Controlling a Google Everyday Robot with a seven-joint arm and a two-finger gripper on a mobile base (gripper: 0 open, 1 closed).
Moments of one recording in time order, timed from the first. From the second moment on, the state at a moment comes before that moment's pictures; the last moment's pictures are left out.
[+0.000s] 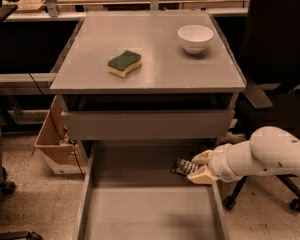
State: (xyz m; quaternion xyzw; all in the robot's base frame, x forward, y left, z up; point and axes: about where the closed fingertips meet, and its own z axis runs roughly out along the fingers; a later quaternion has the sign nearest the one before) arm 0.483 -0.150 0.626 -0.53 0.78 0.15 0.29
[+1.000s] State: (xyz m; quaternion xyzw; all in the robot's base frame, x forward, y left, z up) arm 0.525 -0.139 0.801 -0.58 0.73 0.03 0.36
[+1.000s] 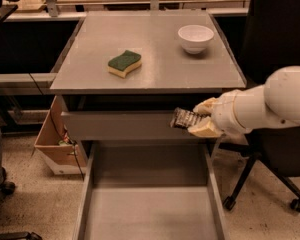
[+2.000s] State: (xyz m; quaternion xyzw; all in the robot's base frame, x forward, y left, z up) arm 0.614 -0.129 0.883 -0.59 0.69 -0.02 0.41
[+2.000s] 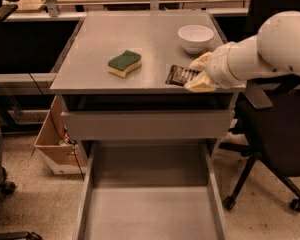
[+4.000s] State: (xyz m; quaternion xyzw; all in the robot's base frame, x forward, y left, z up) arm 0.712 -0.142 0.844 -0.62 0.67 0.05 0.41
